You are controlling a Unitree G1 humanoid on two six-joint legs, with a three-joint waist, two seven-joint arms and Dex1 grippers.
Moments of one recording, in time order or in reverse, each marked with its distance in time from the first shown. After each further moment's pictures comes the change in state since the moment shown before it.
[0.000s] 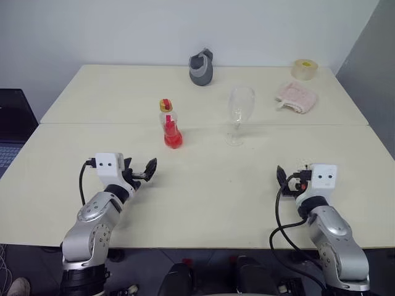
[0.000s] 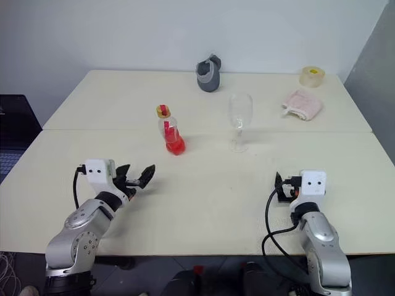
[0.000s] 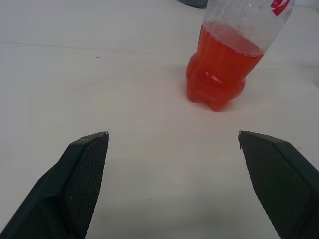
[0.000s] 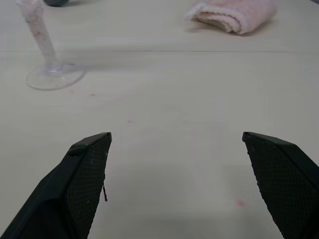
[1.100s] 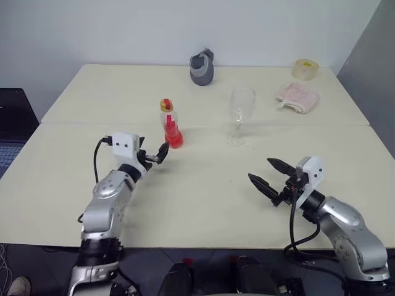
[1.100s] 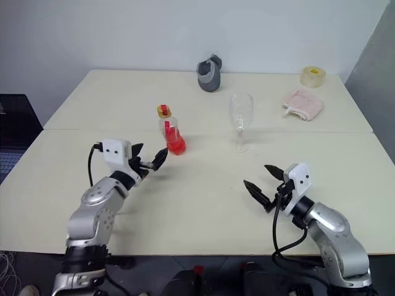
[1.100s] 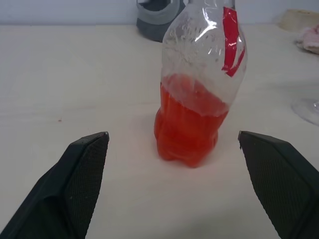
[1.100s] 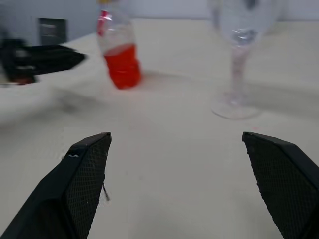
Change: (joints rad) left arm -0.248 -0.039 -0.091 0.257 0.151 -0.189 -0.075; right arm -0.079 -0.254 0.029 0.006 0.324 -0.037 0.610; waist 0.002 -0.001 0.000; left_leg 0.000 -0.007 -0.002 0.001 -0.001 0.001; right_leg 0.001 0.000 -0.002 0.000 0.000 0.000
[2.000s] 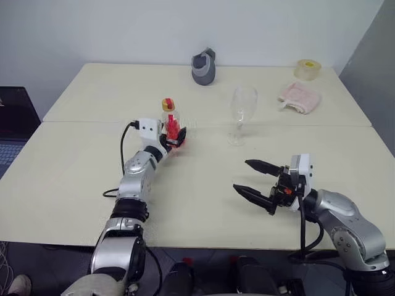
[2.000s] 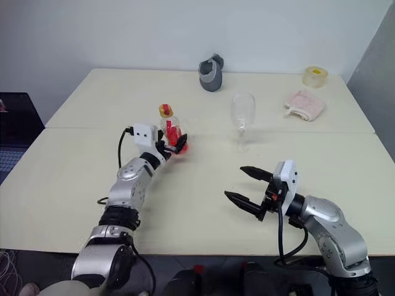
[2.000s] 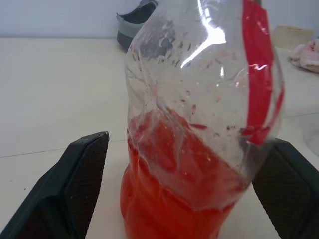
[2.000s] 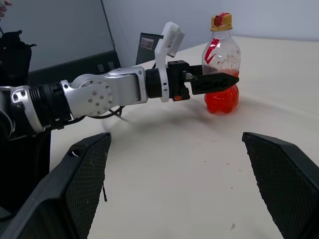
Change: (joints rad) left arm -0.354 -0.089 -0.035 0.638 0.086 -0.354 -0.057; right arm -0.063 -0.048 0.075 -0.009 0.104 0.005 0.123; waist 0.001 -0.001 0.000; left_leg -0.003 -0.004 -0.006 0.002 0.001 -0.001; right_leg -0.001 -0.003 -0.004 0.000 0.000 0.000
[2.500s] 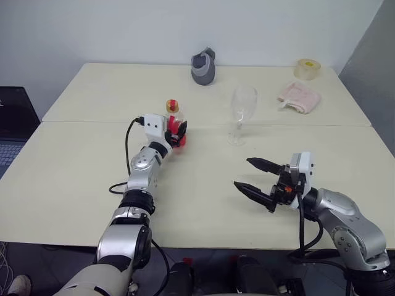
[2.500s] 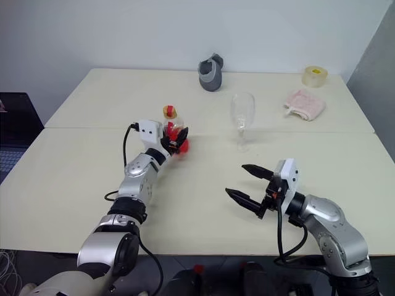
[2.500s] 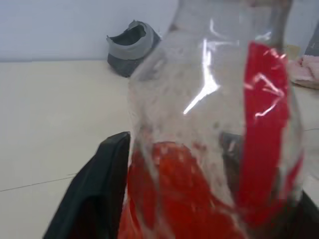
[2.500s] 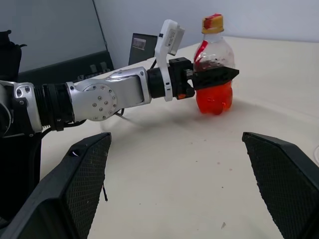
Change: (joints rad) left arm -0.076 -0.021 0.009 0.172 0.019 -0.182 -0.039; right arm -0.003 -0.005 0.004 -0.003 0.002 0.000 -0.036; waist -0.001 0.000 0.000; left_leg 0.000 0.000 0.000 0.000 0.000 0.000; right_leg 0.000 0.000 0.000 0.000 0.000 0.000
